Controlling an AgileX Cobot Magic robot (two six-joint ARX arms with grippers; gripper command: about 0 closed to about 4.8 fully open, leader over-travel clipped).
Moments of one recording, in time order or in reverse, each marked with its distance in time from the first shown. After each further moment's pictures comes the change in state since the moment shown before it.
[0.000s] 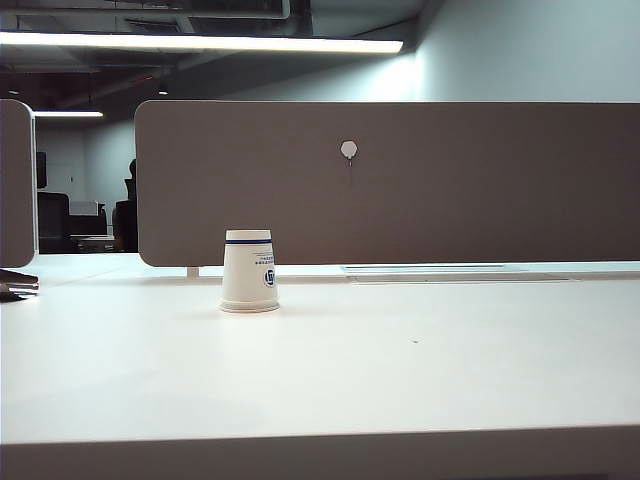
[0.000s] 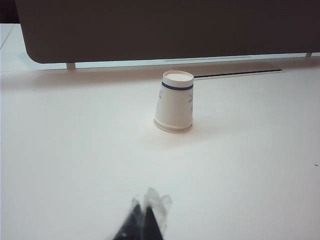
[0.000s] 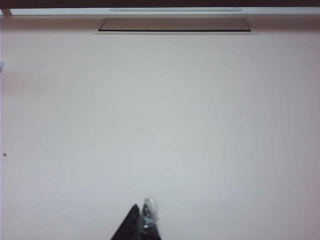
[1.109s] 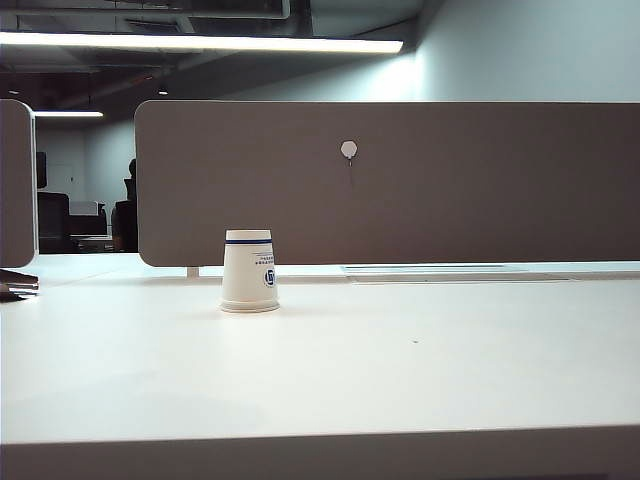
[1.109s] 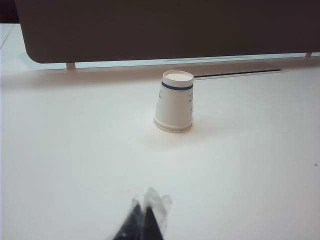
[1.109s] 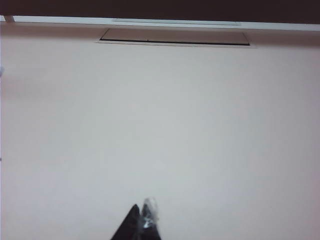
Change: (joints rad) left arm 0.000 0.000 0.000 0.000 0.000 0.000; right arm 0.000 0.000 -0.034 0.073 0.000 -0.032
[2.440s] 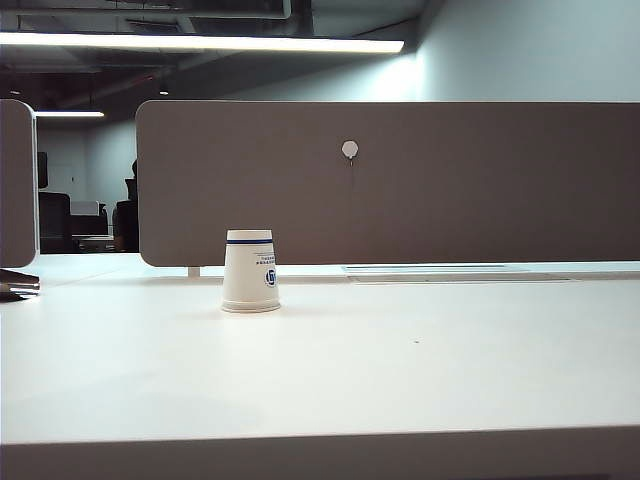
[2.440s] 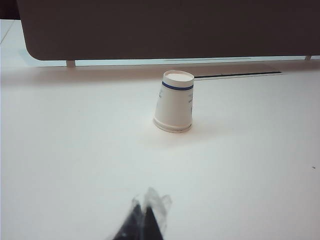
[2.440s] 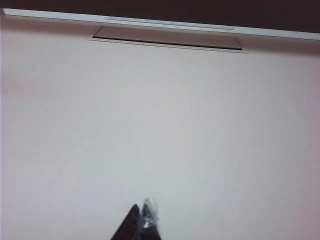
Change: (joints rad) left arm 0.000 0.000 0.000 -0.002 0.000 -0.022; right arm -0.001 0.000 0.000 0.006 0.025 -0.047
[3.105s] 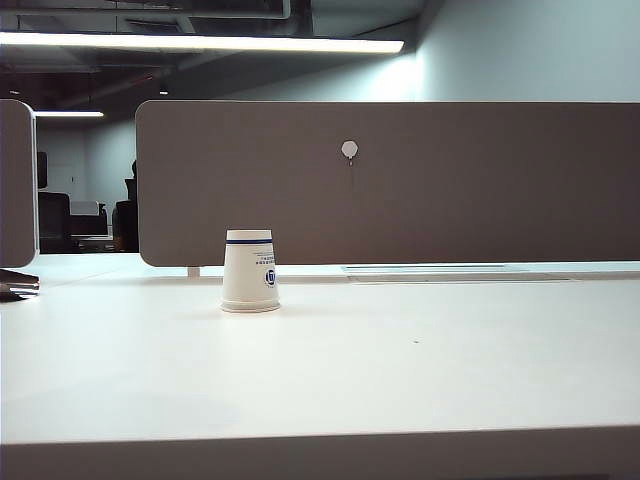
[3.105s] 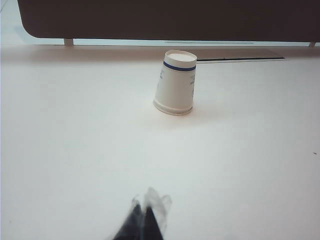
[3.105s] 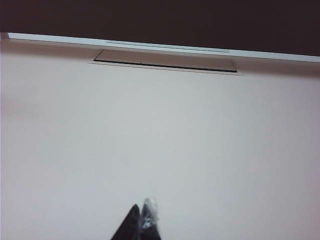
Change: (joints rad) left arm 0.000 0.000 0.001 -0.069 -0.002 -0.003; right arm 0.000 0.000 0.000 0.071 0.002 0.000
